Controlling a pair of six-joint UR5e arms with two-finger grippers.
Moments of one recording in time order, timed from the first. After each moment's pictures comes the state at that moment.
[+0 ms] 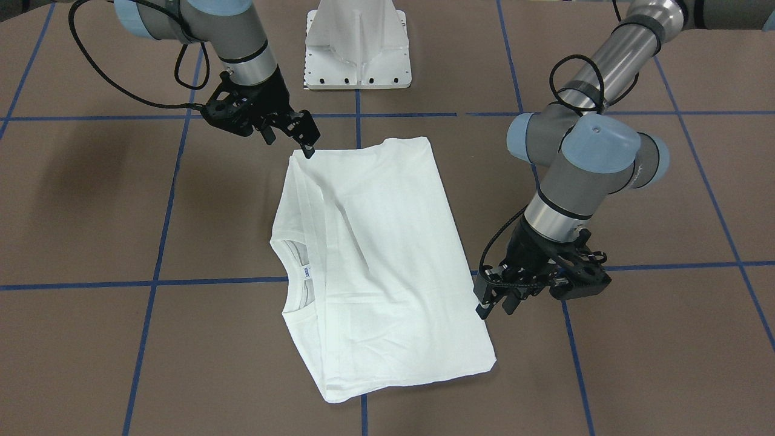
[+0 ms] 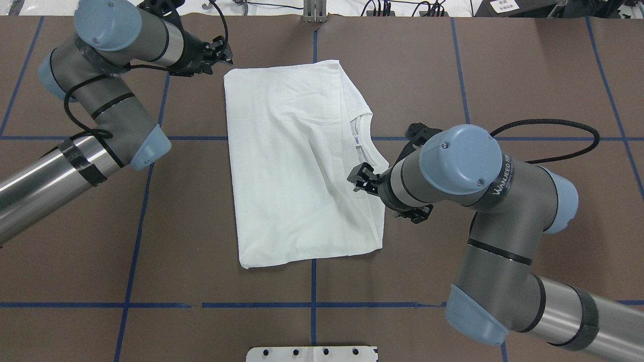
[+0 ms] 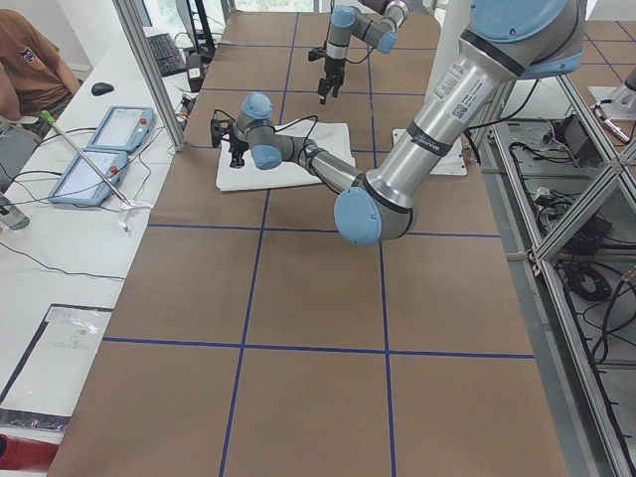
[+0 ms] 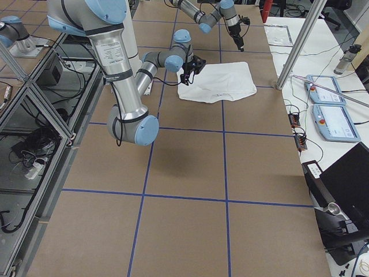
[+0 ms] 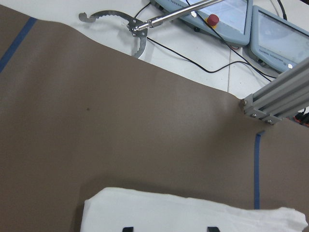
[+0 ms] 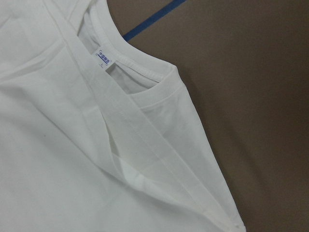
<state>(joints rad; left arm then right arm) -0.88 -2.24 -1.32 -2.28 -1.89 -1.38 0.49 -1.10 1.96 -1.51 1.81 1.81</state>
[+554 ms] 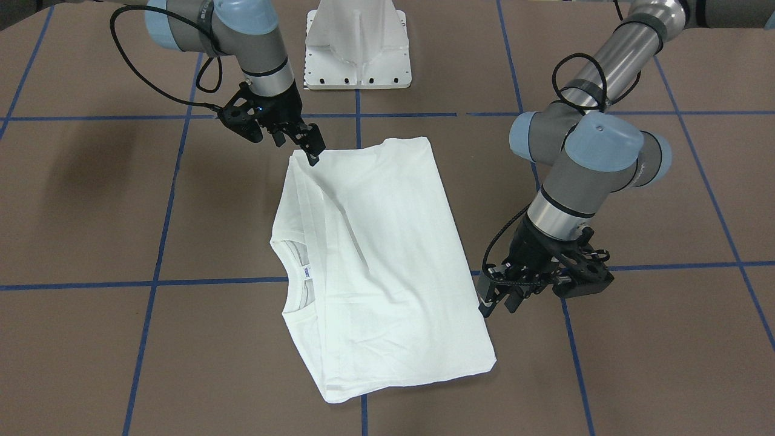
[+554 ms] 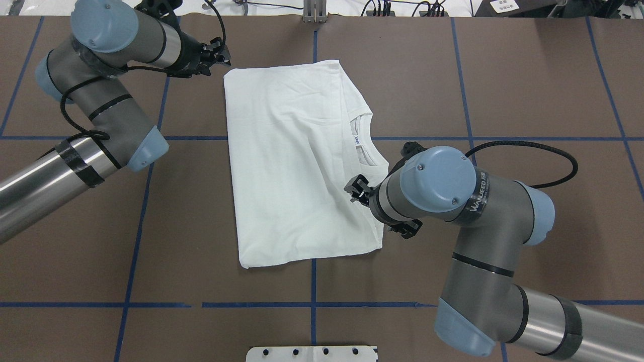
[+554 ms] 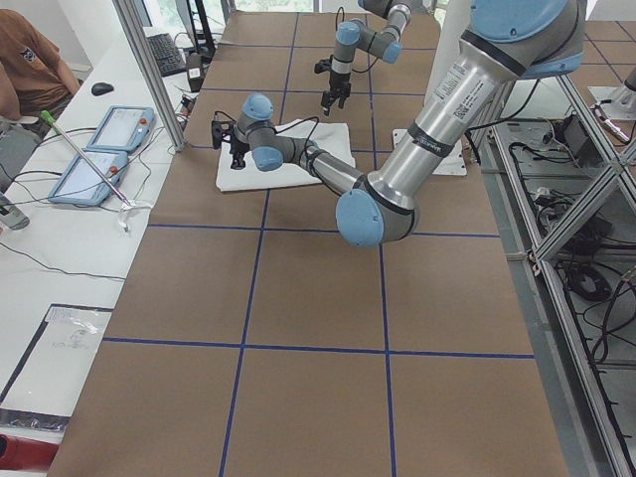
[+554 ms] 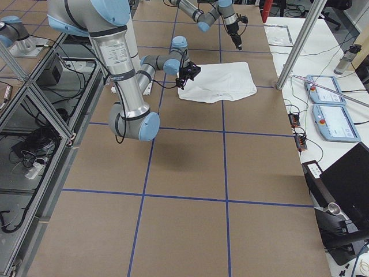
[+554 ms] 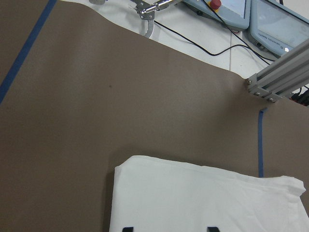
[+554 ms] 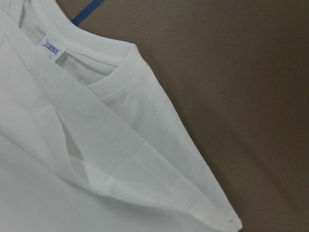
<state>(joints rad) -0.88 -2.23 -1.33 -2.28 -1.89 -1.38 0.41 -1.10 1.89 -1.51 1.73 1.99</state>
